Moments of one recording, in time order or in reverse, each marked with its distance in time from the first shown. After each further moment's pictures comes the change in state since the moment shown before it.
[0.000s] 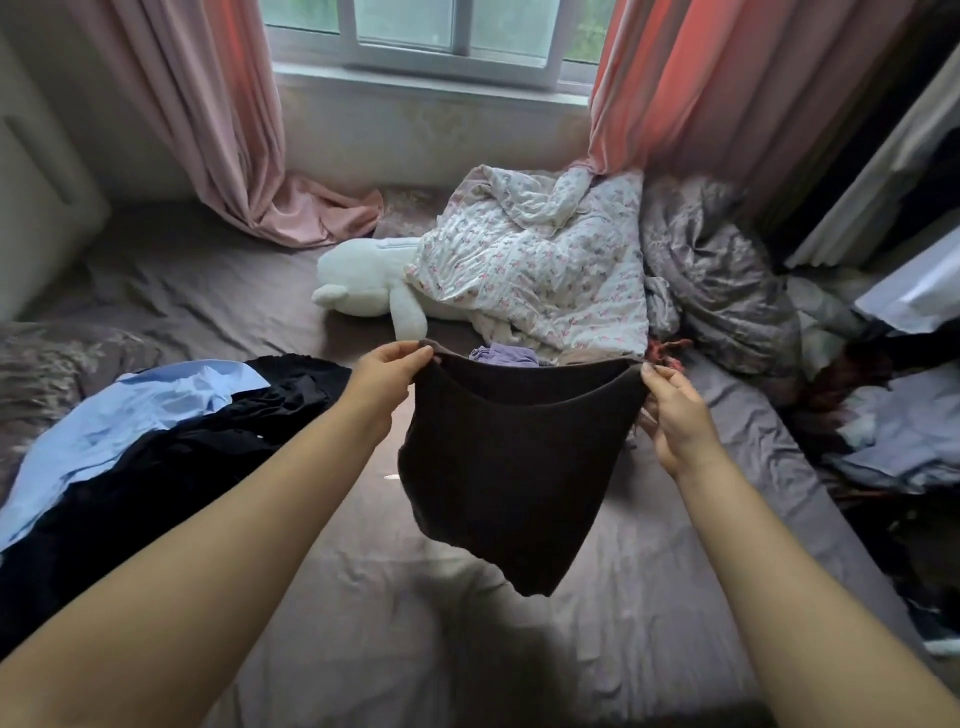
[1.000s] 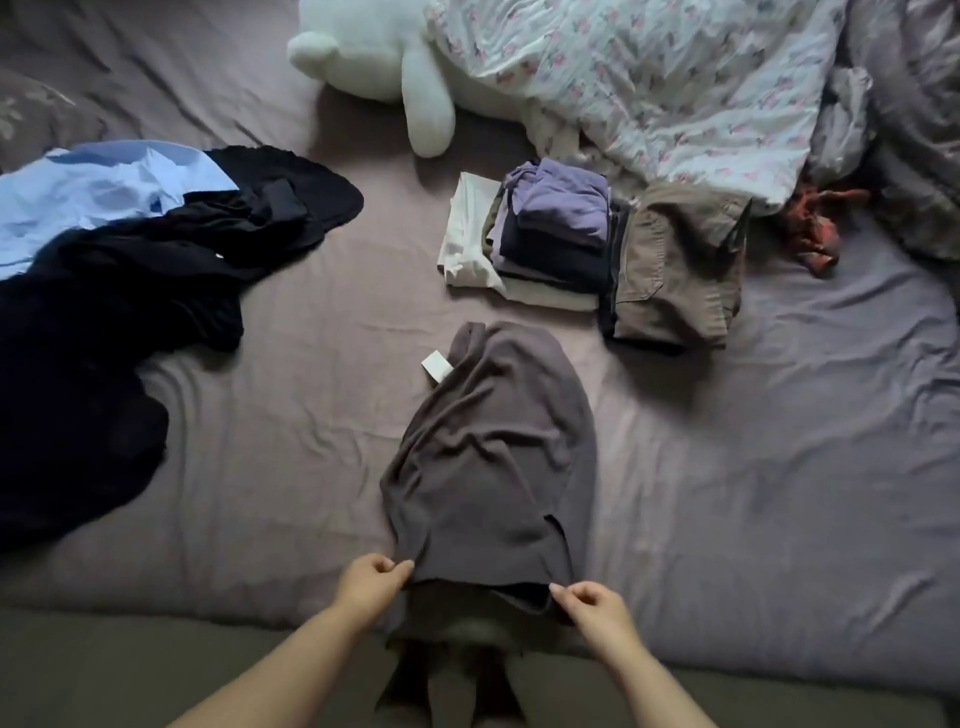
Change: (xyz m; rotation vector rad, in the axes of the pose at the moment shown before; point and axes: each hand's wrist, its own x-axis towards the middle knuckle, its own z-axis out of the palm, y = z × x) left_hand -0.052 -0.410 0.007 0.586 0.094 -0.743; right_hand -0.026 0.350 -0.172 -0.838 -0.264 0.693
